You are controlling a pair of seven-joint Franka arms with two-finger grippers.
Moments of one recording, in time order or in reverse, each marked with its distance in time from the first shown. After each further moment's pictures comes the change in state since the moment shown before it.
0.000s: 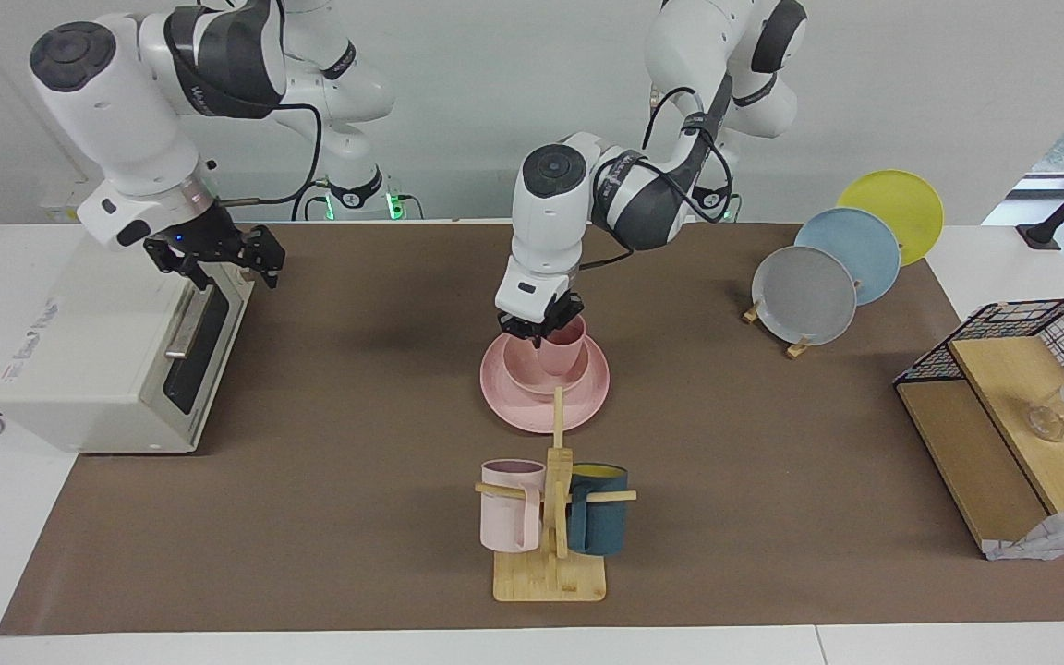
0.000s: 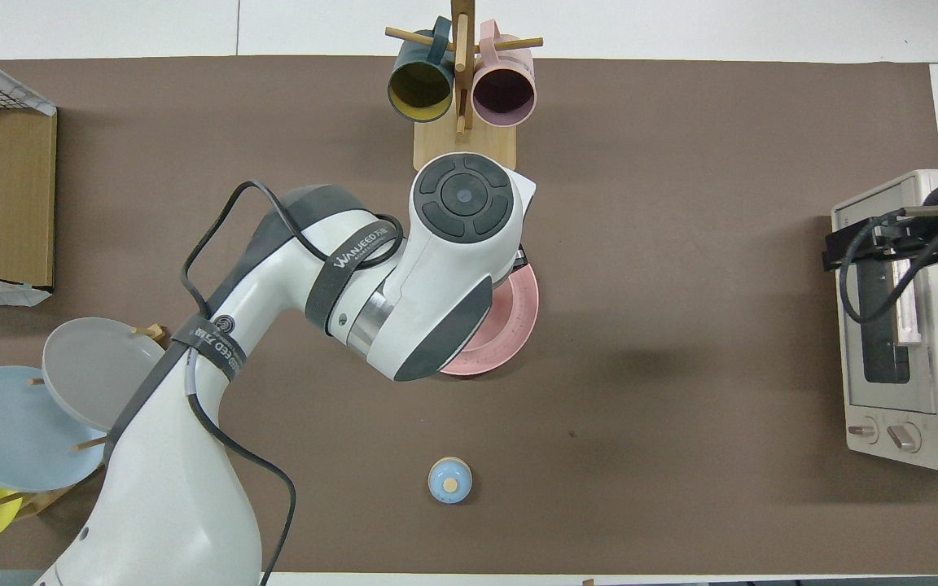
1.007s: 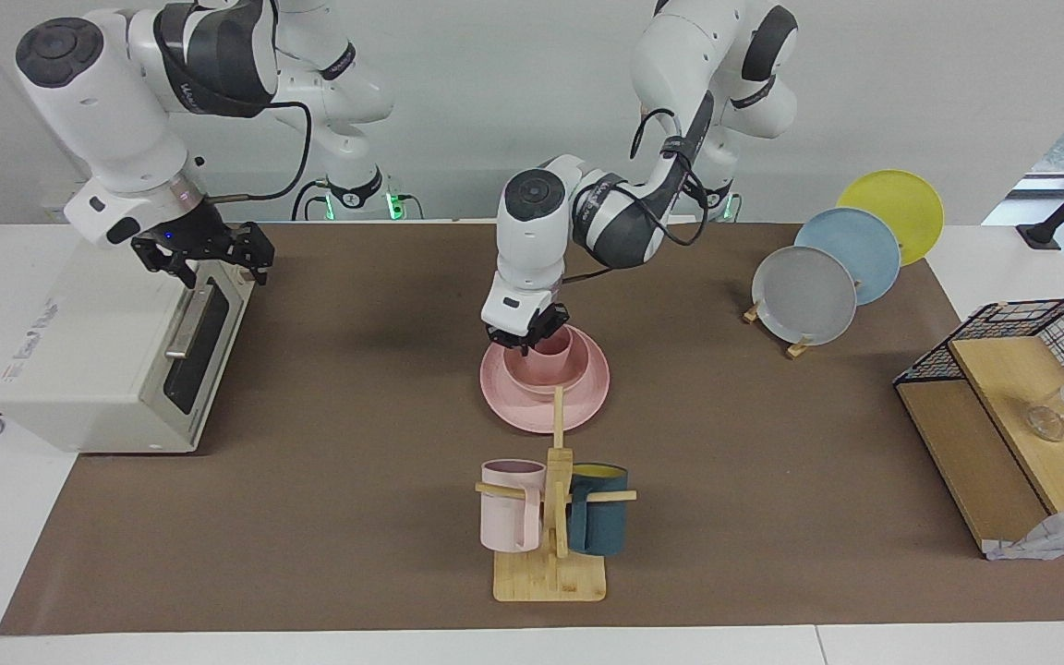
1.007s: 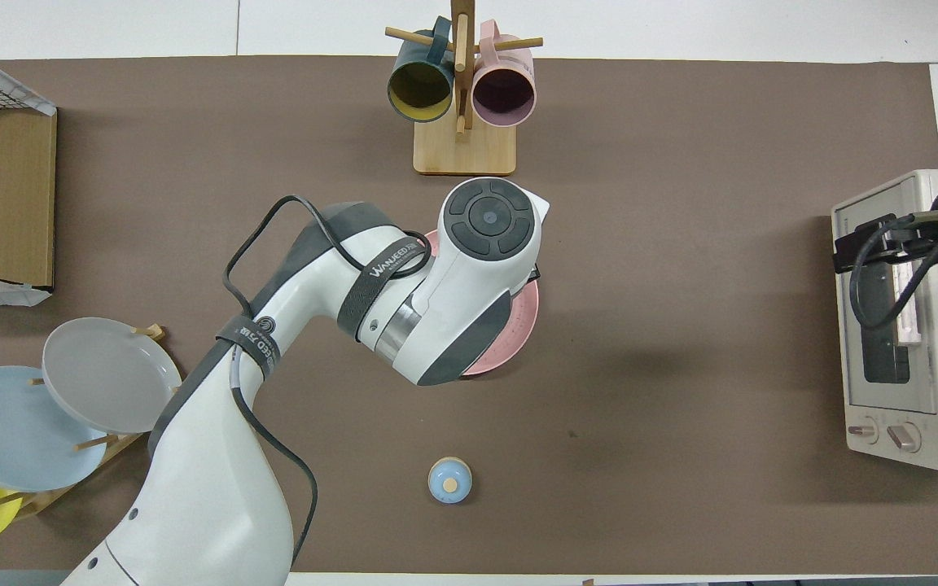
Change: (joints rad) left arm -0.023 0.038 0.000 -0.019 0.000 0.040 -0.011; right arm -0.106 0.000 0.125 0.009 -0.051 -0.005 -0.056
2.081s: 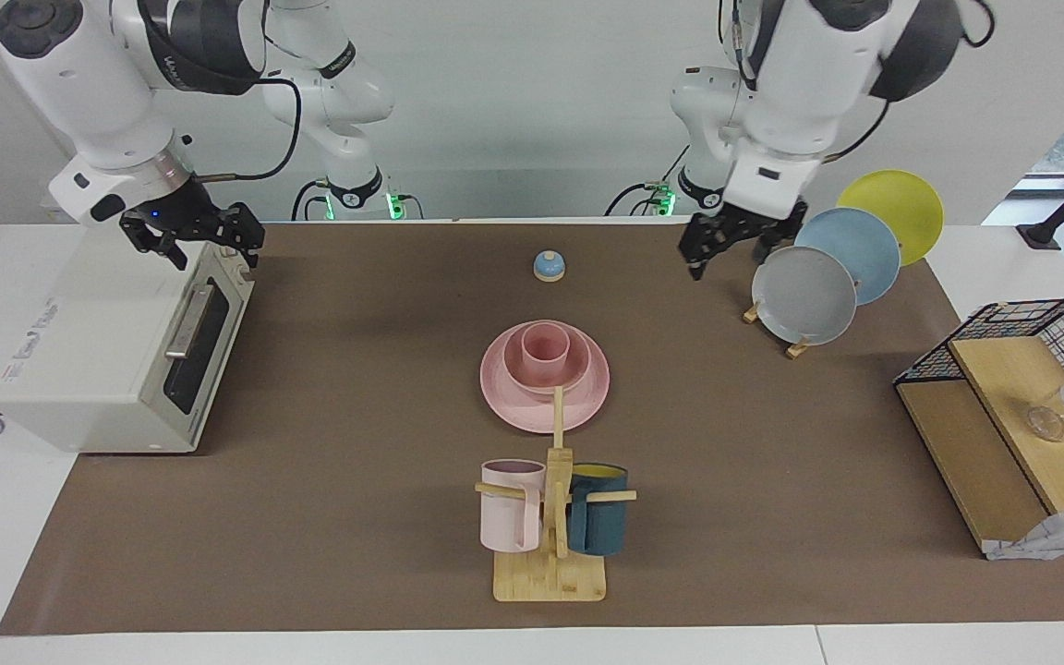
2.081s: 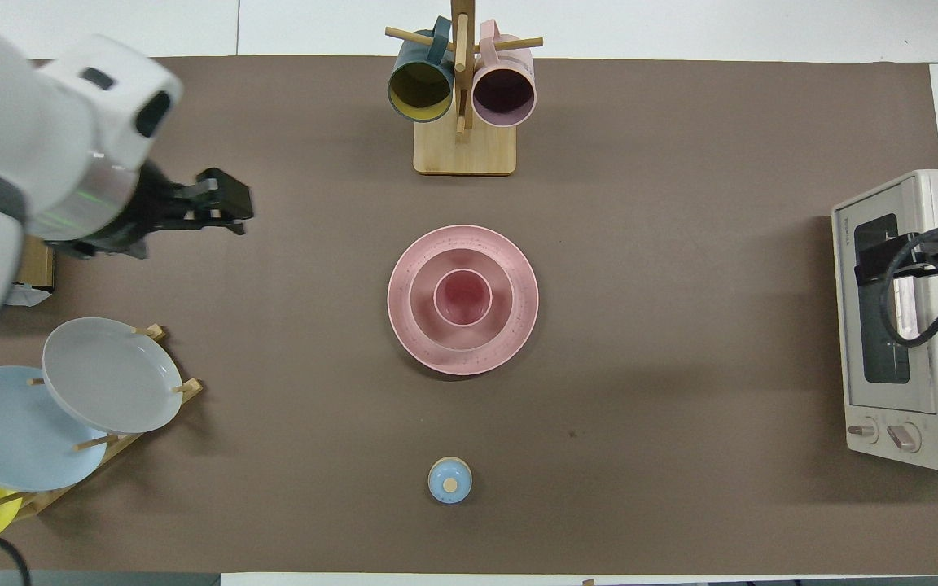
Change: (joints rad) left arm 0.441 -0.411 0.039 0.036 0.000 -0.445 0.572; right arm -0.003 -0.041 -0.013 0.000 0.002 -0.048 0.000
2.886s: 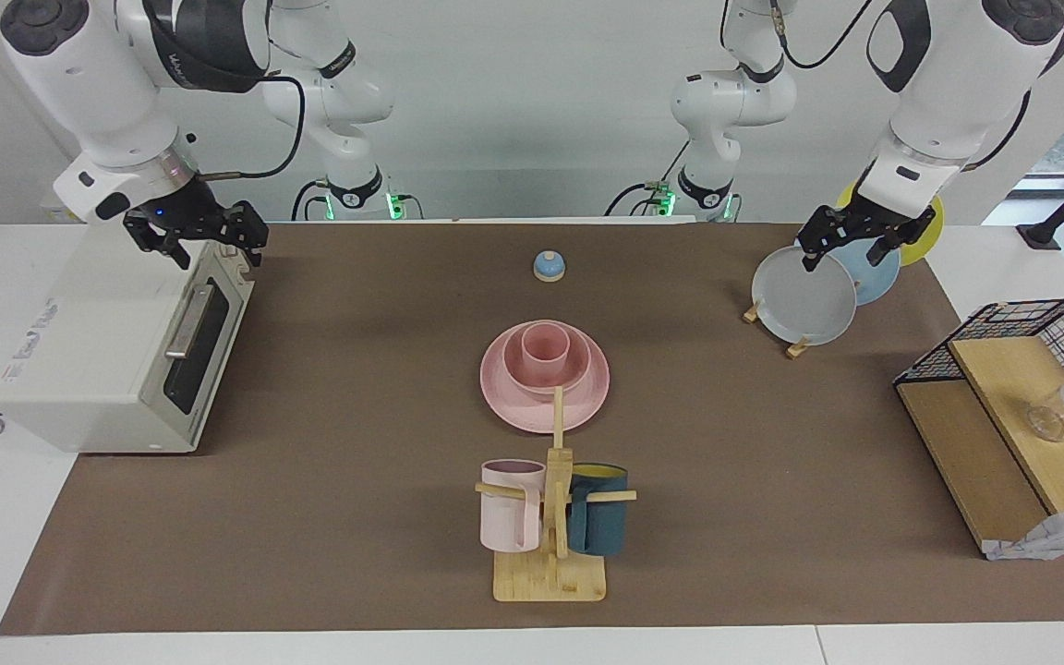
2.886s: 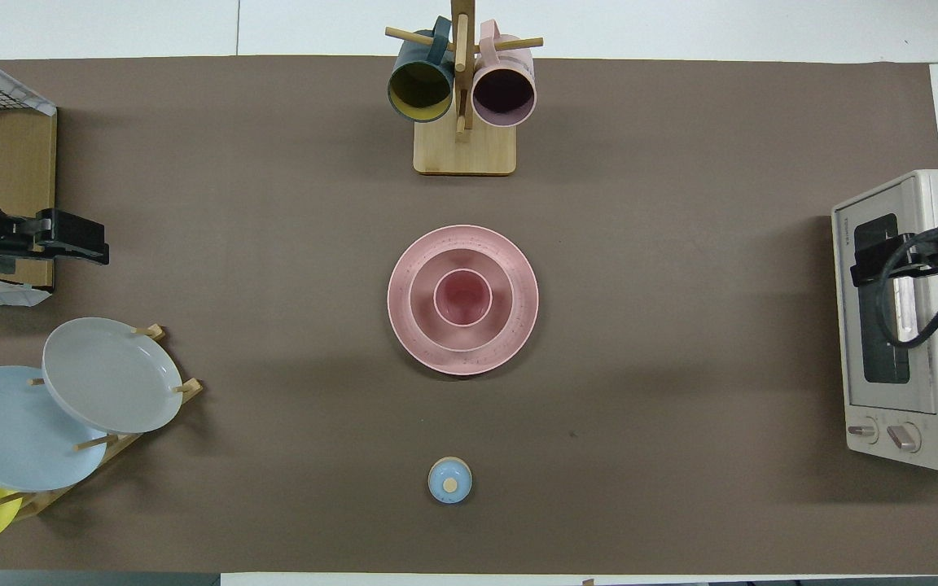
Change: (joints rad) left arm 0.194 -0.105 -0.006 -0.205 -0.006 0.090 0.311; right arm 0.000 0.000 0.006 0.000 0.000 0.000 0.000
